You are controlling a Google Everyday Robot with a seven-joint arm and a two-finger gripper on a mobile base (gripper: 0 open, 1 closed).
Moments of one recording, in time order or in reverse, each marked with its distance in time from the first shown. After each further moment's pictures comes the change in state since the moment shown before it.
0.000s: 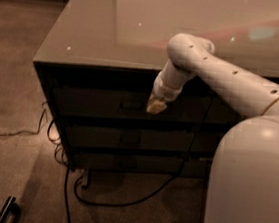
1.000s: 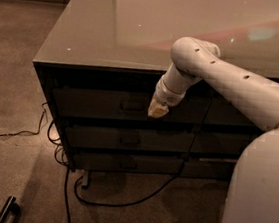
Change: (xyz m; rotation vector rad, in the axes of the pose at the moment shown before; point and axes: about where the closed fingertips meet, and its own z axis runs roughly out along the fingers) arm 0.001 0.024 -0.011 0.016 -0.005 -0.002
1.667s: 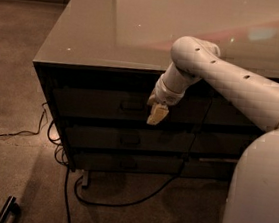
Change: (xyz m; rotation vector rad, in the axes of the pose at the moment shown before) arm -0.003 -0.002 -0.002 0.009 -0.019 -0.008
